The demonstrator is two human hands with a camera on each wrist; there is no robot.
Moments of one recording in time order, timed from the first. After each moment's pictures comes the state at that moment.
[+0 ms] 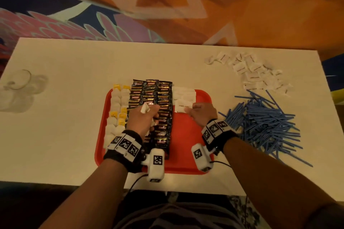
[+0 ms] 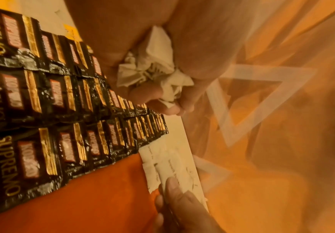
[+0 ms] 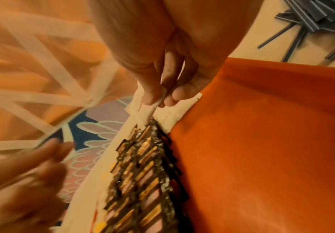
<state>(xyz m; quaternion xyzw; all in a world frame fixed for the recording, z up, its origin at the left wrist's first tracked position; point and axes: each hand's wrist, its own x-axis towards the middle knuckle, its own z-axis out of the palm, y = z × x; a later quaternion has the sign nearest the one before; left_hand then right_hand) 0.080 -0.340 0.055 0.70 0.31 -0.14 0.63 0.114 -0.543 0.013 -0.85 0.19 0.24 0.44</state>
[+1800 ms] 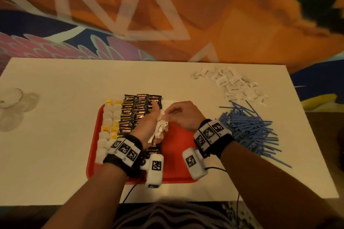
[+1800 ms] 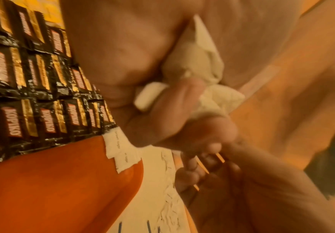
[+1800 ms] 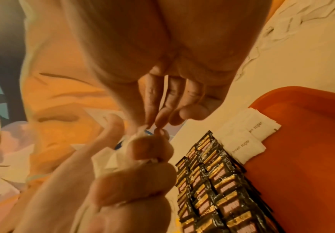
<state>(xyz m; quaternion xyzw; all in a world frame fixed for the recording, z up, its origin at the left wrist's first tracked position) 0.089 -0.371 0.102 0.57 0.21 -0.34 0.72 0.118 -0.524 0.090 -0.81 0.03 0.22 0.54</state>
